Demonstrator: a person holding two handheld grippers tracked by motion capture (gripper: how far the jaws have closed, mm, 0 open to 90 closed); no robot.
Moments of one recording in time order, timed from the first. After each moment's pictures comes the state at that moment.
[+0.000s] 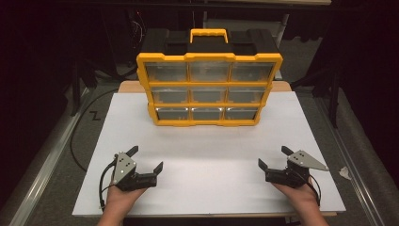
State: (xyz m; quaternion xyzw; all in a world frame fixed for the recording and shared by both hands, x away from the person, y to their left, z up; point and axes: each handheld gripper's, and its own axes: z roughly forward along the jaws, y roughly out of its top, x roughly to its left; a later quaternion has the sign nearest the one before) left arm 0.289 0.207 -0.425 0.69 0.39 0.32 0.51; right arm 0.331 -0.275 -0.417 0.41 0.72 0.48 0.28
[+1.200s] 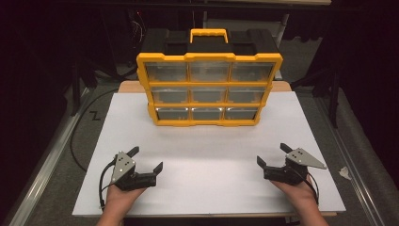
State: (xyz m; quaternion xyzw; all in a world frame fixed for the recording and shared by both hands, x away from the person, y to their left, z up) left arm 0.292 0.211 -0.428 0.69 0.41 0.30 0.53; right arm 0.338 -0.271 -0.416 0.40 0.71 0.49 0.29
